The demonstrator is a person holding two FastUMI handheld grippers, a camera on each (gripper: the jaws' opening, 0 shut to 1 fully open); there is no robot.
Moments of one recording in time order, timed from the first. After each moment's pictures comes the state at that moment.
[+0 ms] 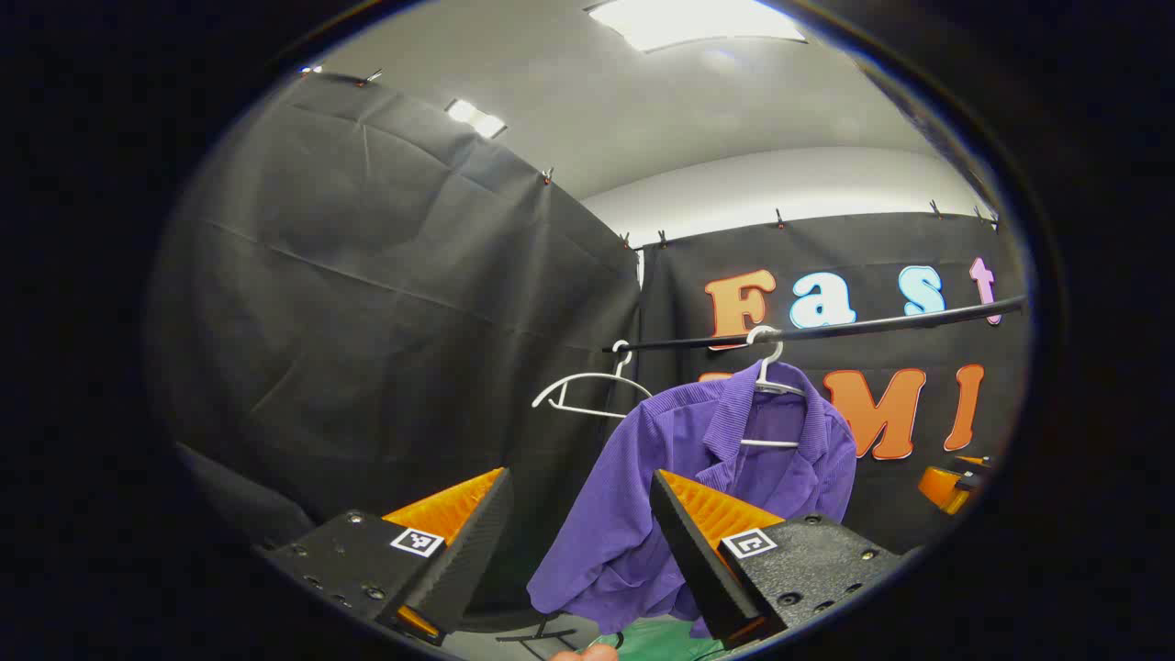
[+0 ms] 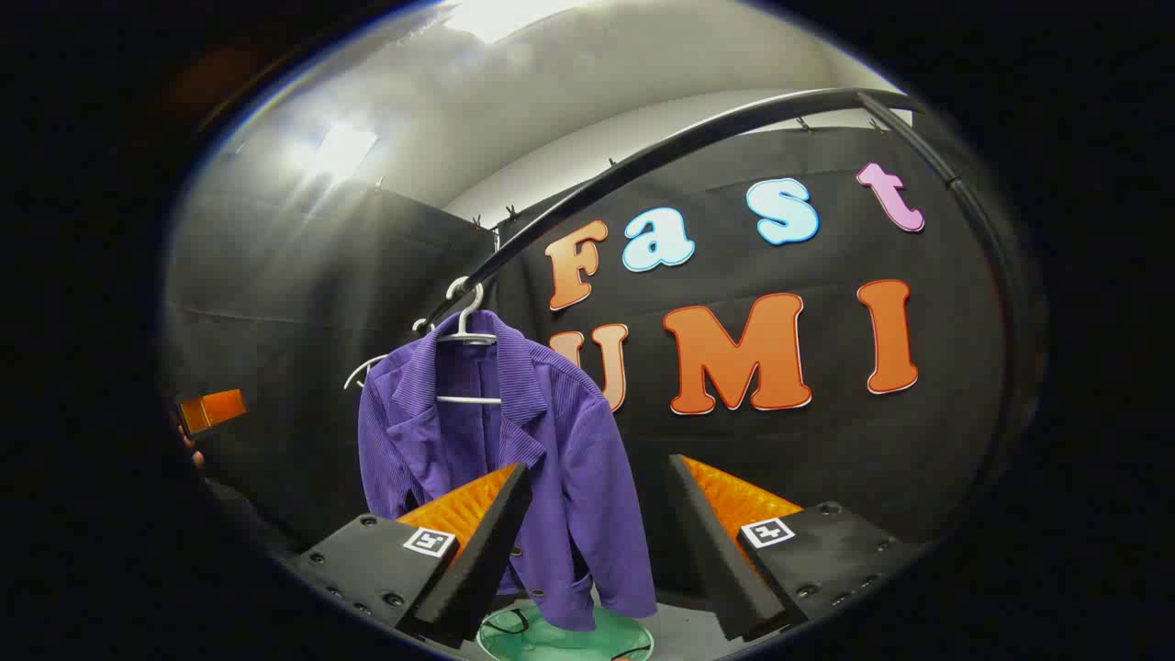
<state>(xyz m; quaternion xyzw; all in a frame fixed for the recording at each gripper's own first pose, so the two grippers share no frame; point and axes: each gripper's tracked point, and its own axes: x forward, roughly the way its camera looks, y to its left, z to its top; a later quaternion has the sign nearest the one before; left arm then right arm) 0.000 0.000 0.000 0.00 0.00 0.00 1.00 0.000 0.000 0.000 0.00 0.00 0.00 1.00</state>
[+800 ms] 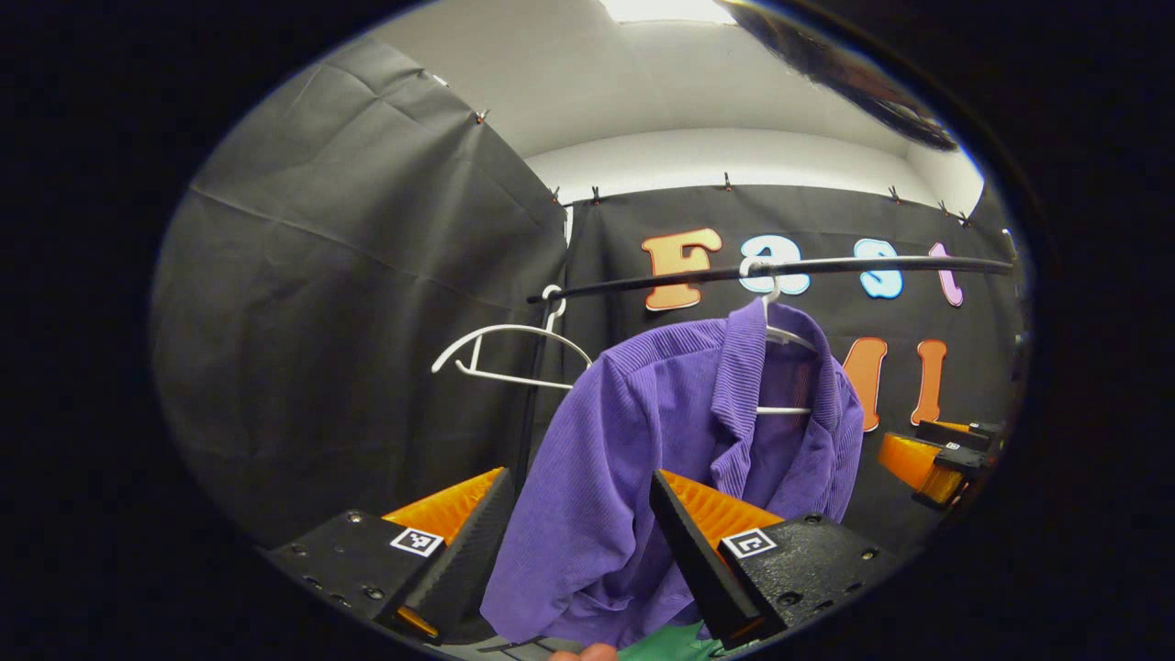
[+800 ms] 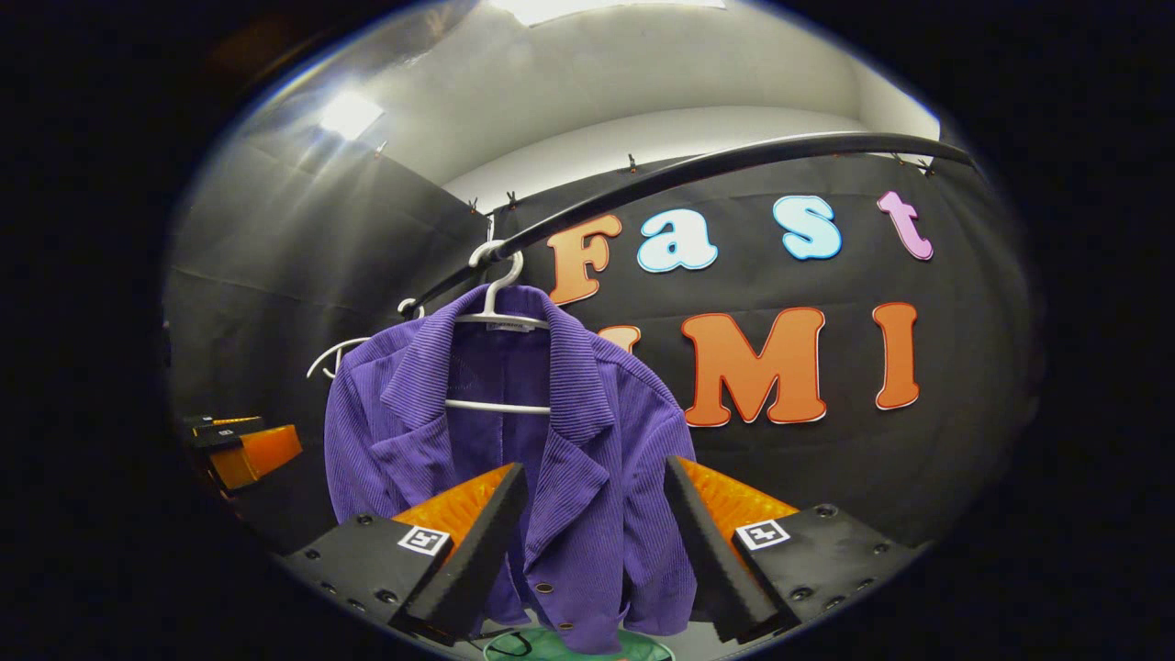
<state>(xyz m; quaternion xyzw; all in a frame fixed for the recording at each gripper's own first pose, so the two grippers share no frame) 0.128 -0.031 -0.071 0.00 0.04 -0.13 0.99 0.087 0.091 -0.026 -0.05 -0.01 -0.04 1.00</state>
